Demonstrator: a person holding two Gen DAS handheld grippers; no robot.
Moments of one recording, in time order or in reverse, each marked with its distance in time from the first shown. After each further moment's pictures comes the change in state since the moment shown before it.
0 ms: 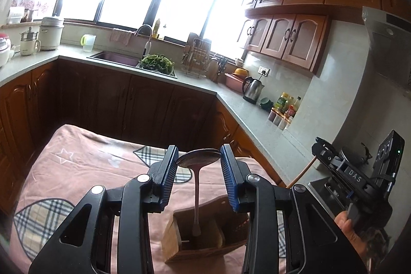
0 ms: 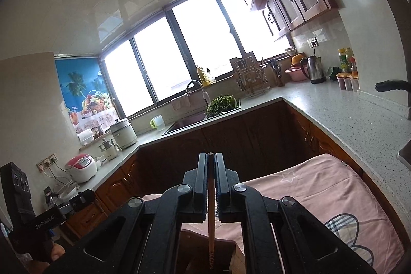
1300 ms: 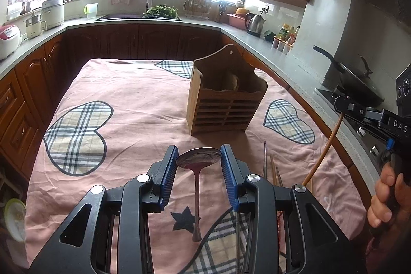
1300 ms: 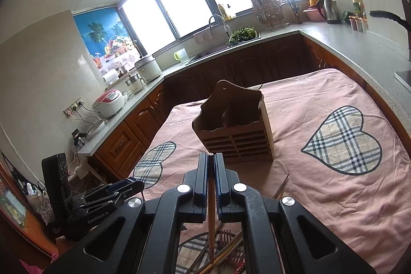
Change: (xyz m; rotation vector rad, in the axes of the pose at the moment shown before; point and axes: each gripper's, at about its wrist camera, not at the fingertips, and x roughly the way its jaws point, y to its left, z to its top) left arm -0.120 0.002 -0.154 0.155 0.273 0.076; right arm -0.134 0.034 -0.122 -0.013 0.333 0.129
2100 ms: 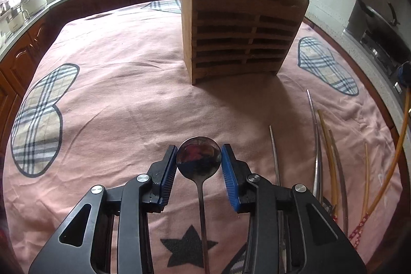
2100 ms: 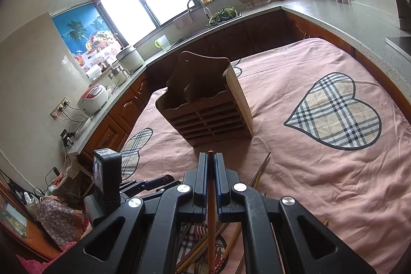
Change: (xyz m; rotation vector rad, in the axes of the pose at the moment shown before) left arm 0.130 -0.003 -0.033 0.092 0.274 0.070; right arm 0.034 -0.048 -0.026 0.088 0.096 -0.044
